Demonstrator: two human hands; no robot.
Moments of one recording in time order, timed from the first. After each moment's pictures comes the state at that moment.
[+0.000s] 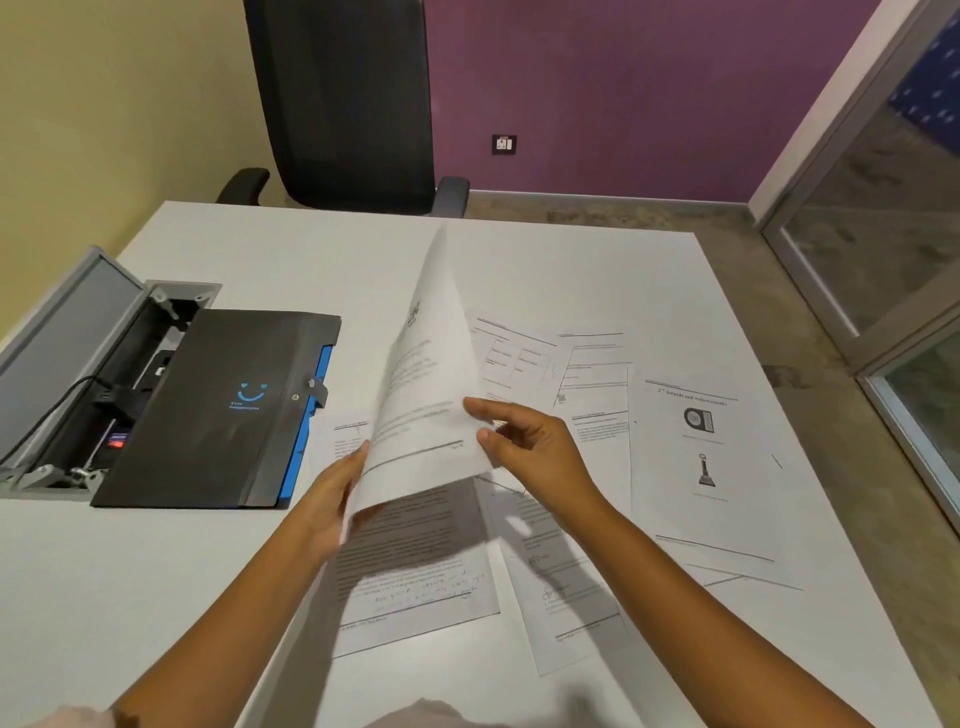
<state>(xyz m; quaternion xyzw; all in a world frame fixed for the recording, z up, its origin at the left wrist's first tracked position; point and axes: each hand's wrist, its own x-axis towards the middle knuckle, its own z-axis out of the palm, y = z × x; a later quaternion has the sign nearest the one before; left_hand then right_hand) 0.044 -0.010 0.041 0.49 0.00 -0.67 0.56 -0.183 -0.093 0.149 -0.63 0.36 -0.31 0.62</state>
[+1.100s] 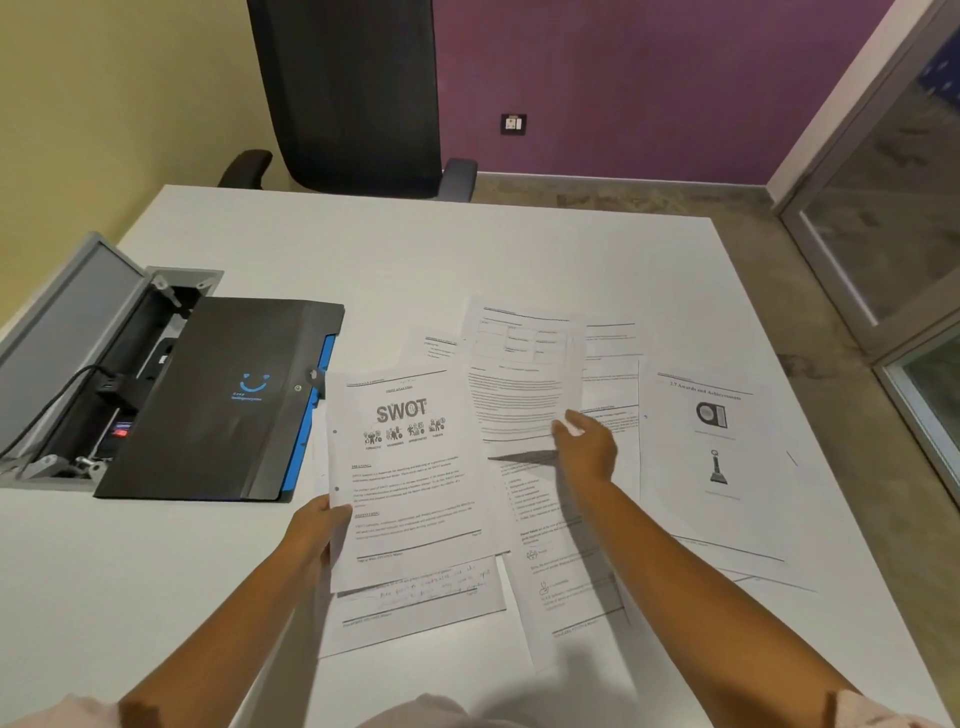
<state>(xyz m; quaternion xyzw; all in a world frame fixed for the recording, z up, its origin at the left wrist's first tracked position) 0.046 0.019 0.018 0.78 -0.04 -0.51 0.36 -0.201 -0.159 0.034 -0.47 0.70 -0.28 0.47</state>
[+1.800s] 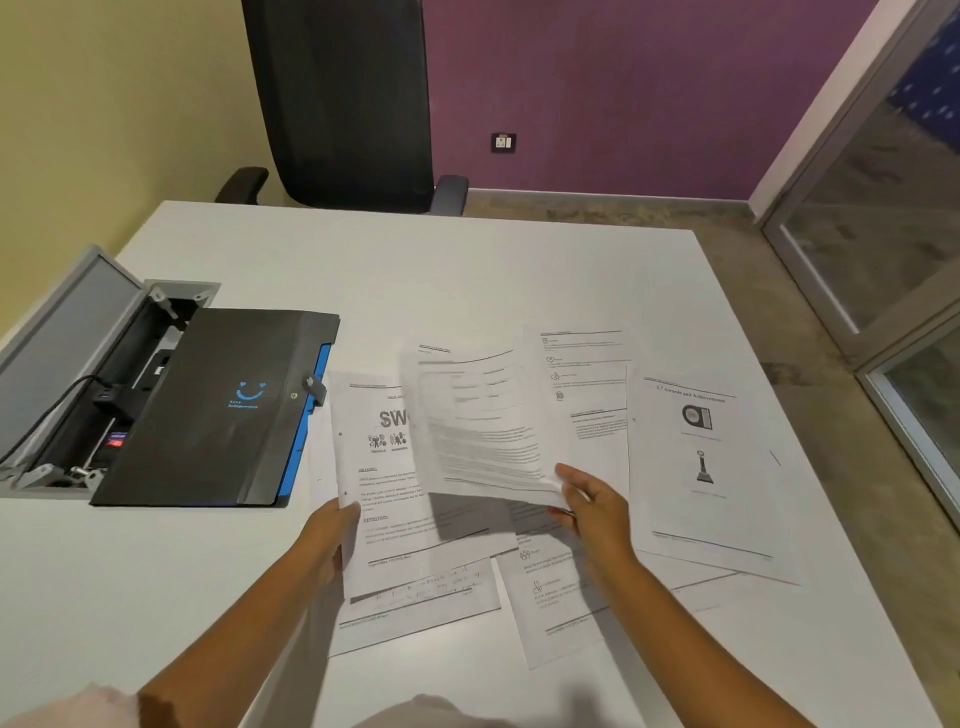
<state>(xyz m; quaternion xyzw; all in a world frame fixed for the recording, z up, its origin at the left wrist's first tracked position) 0.025 0.015 0.028 0.72 -0.04 -0.55 0.42 -0.246 -0.092 0.040 -0.35 0.58 -0.37 0.63</state>
